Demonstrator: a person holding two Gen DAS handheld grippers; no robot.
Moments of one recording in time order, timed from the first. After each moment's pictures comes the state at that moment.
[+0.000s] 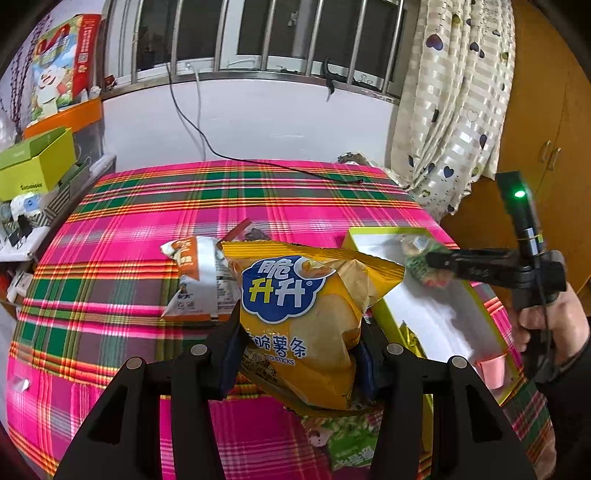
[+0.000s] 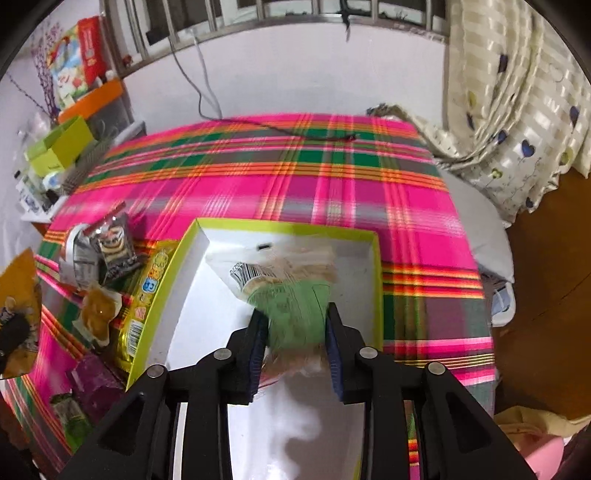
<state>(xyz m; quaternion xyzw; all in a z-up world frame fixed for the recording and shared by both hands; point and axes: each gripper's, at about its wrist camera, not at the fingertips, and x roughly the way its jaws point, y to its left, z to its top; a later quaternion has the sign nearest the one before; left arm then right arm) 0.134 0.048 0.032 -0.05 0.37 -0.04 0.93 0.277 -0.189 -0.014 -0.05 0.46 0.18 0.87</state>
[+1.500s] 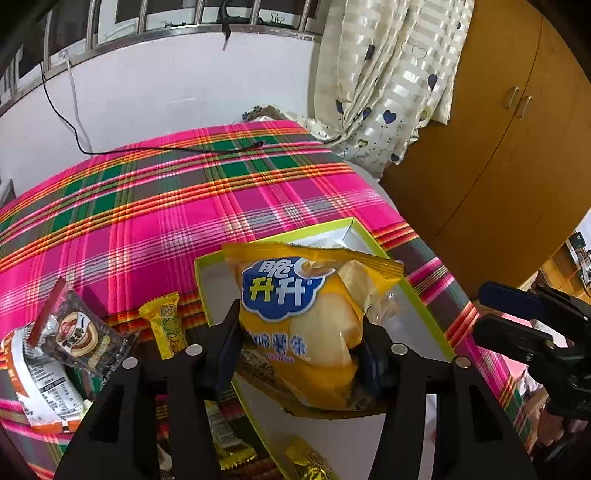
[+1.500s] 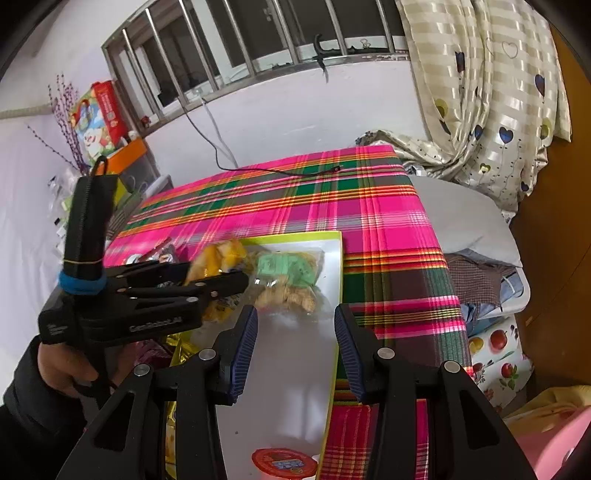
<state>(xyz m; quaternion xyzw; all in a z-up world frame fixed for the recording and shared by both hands) 0.260 -0.071 0.001 -0.02 0.45 -0.18 0.88 0.210 -0.258 0.027 0.05 0.40 0.21 0.89</state>
